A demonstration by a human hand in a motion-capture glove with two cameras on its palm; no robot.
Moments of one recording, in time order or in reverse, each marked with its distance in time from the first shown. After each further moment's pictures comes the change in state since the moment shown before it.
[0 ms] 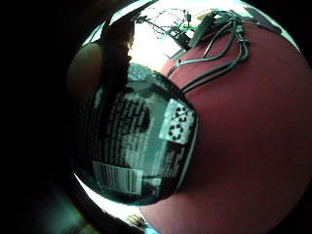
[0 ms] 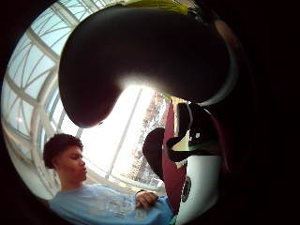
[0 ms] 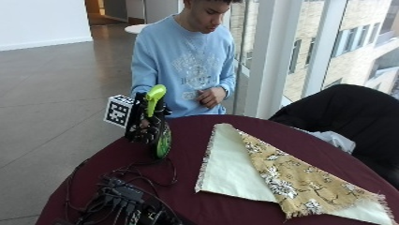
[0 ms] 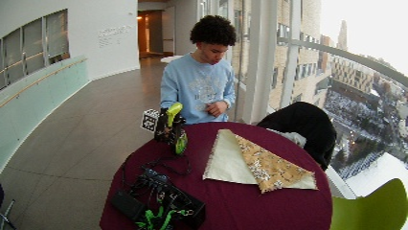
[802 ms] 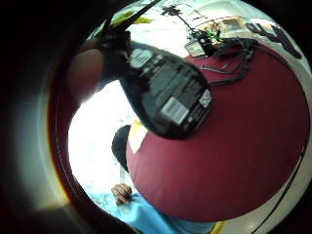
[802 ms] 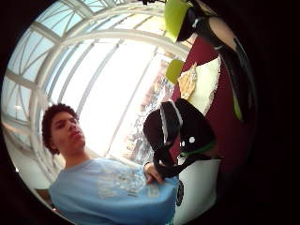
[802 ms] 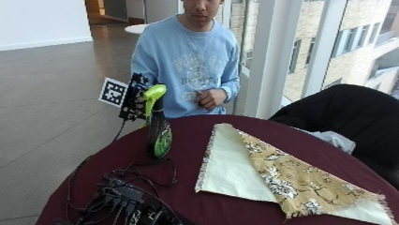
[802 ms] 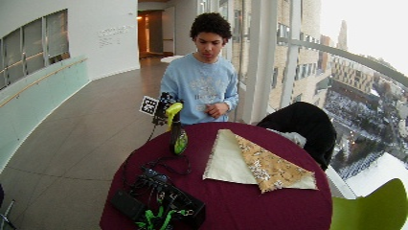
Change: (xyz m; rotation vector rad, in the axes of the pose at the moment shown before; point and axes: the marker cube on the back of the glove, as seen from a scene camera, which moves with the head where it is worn) arm -0.039 0.058 -0.055 -0.137 0.014 -0.162
